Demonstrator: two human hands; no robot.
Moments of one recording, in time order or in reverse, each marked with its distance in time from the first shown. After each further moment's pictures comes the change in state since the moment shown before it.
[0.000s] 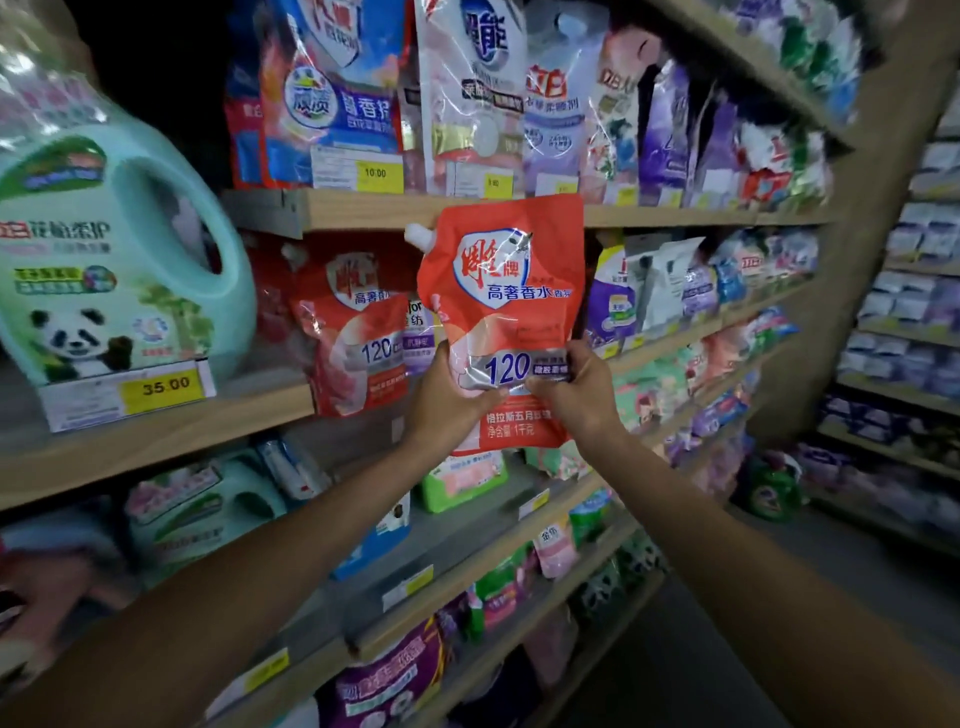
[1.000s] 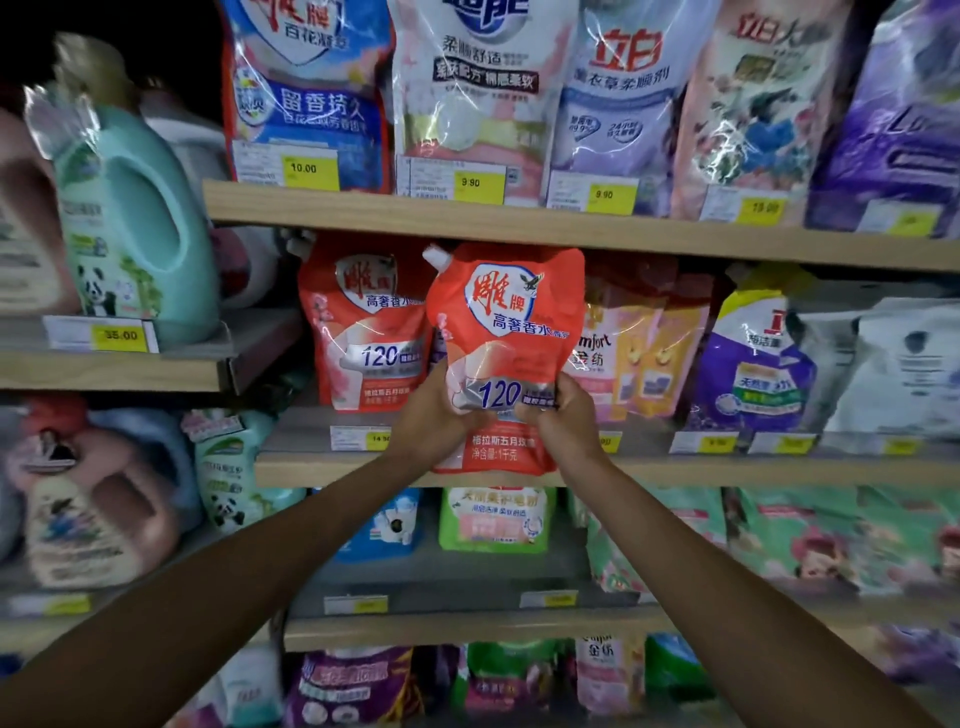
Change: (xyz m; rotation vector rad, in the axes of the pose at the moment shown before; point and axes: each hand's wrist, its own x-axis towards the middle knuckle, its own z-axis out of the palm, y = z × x) left_hand 0.074 -0.017 0.113 0.348 0.416 -0.166; right_hand 0.179 0.121 -0.023 0.254 -0.614 0.054
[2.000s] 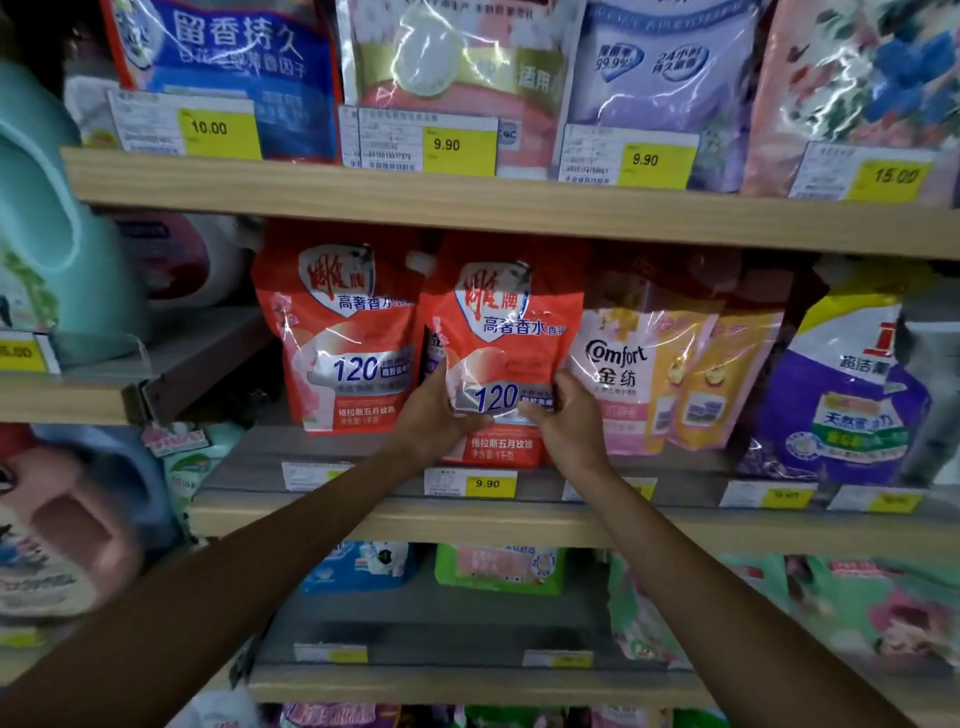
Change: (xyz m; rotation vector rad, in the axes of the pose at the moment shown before) left_hand 0.097 -0.064 0.027 0.026 -0.064 -0.022; right_hand 0.106 0.057 0.005 -0.147 -0.076 -0.113
